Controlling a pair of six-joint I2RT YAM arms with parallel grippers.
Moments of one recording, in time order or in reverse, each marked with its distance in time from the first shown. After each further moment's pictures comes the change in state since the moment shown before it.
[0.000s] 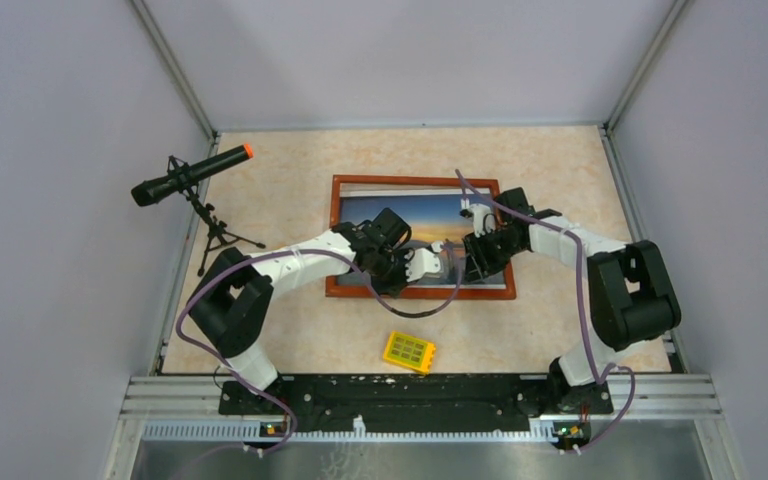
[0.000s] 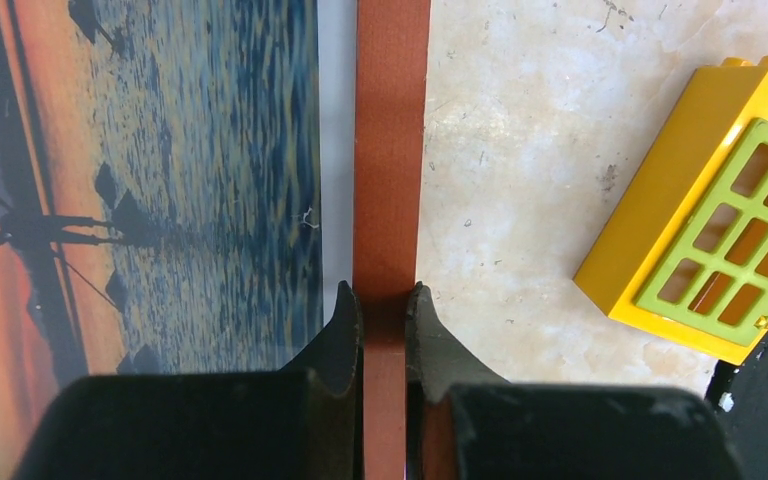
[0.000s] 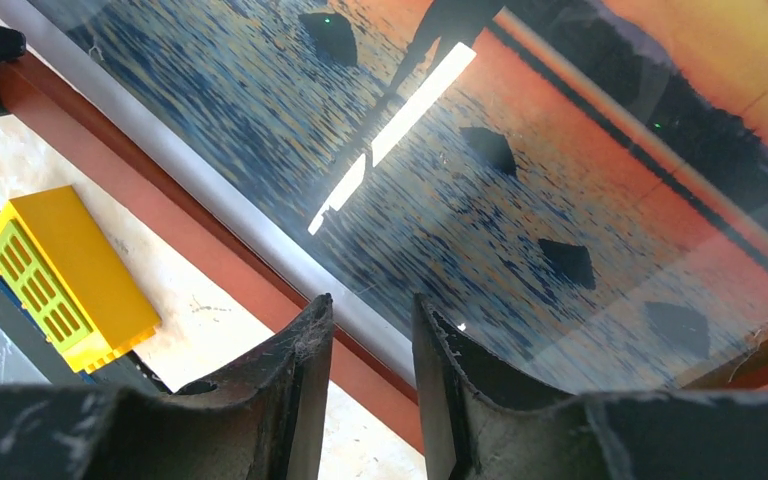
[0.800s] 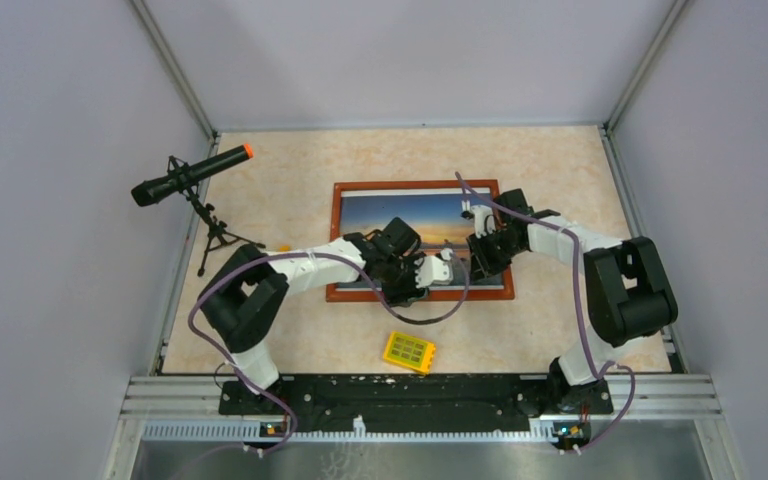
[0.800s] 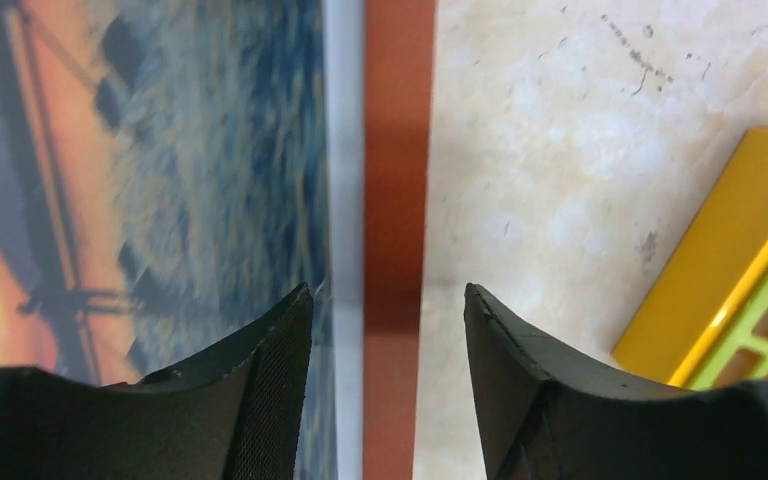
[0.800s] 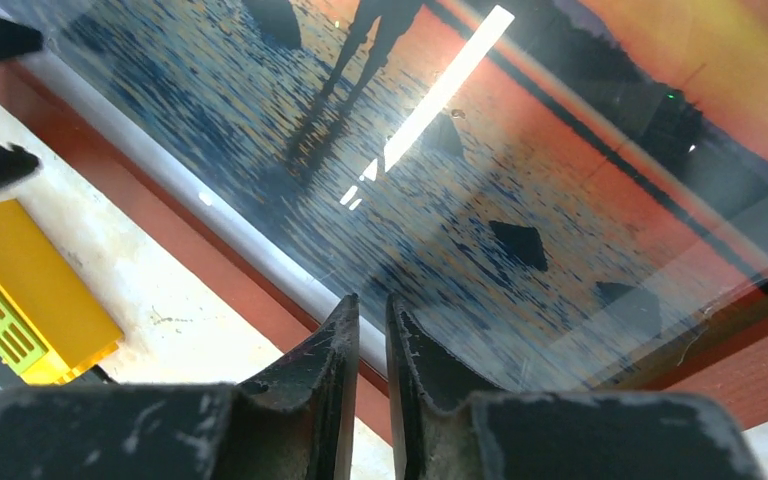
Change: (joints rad) left arm -0.023 0.031 -0.047 0.156 -0.006 -0.002; right arm -0.002 0.025 -0.002 0.010 0.052 0.003
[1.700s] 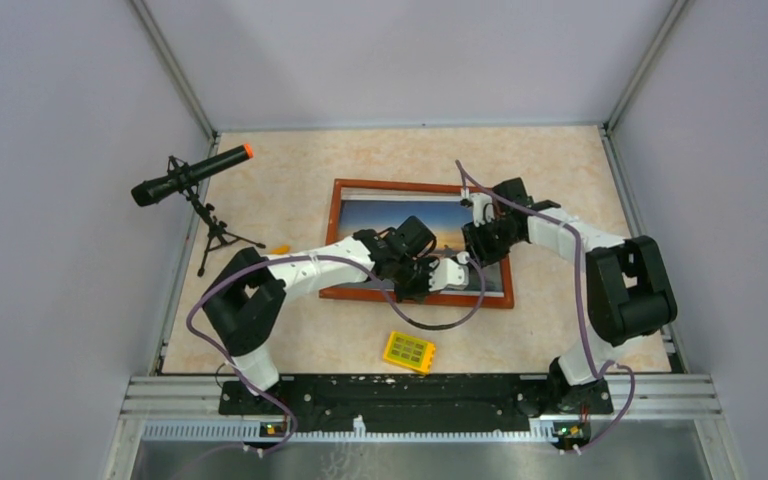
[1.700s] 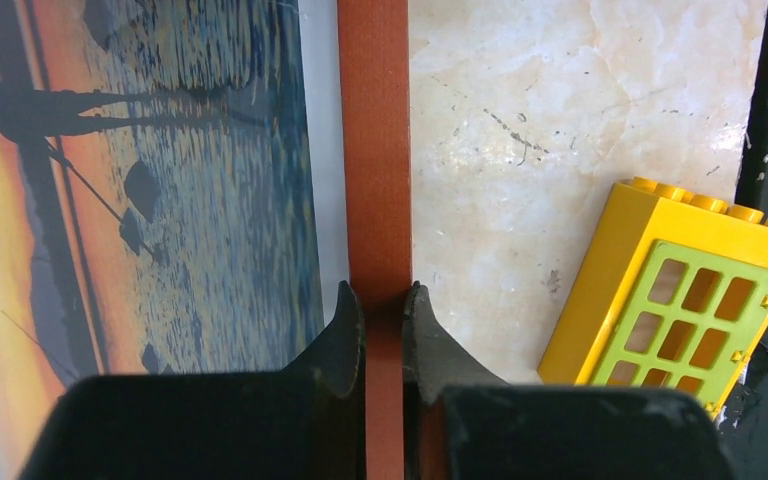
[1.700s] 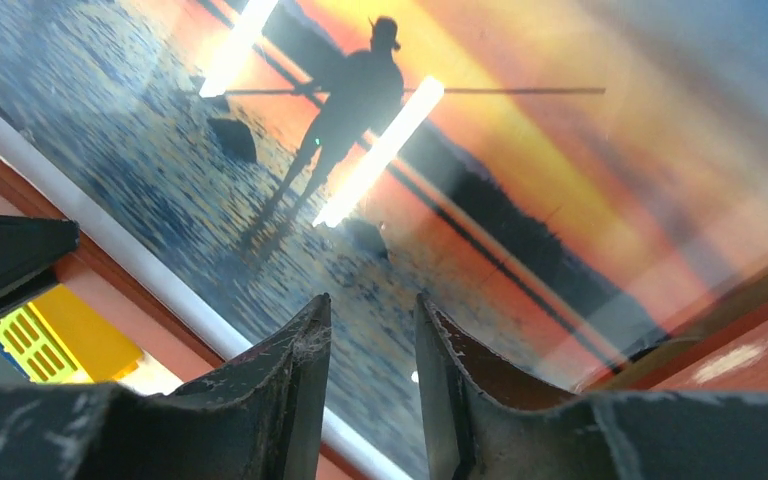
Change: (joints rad) left arm -0.109 0.029 0.121 -0.085 0.031 -0.013; right arm 0.001 0.004 0.072 -0.019 0.018 0.022
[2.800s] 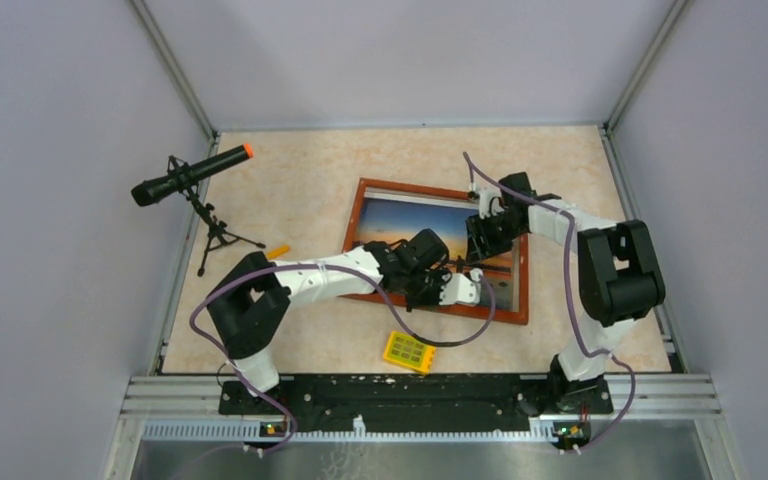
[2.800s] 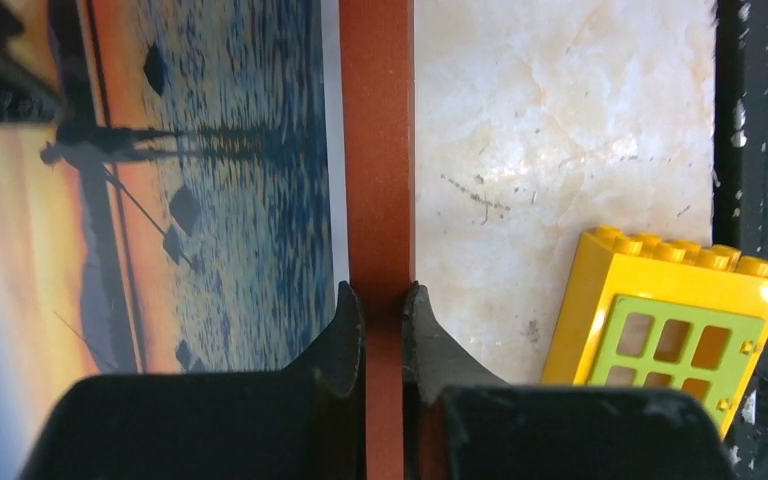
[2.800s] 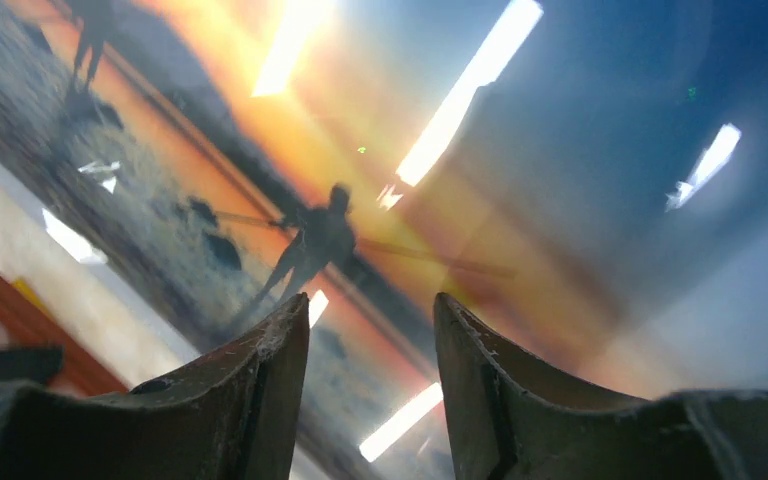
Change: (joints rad) left arm -0.087 0.005 -0.016 0.058 -0.037 0.038; right arm -0.068 0.087 0.051 0.007 -0.016 -0.017
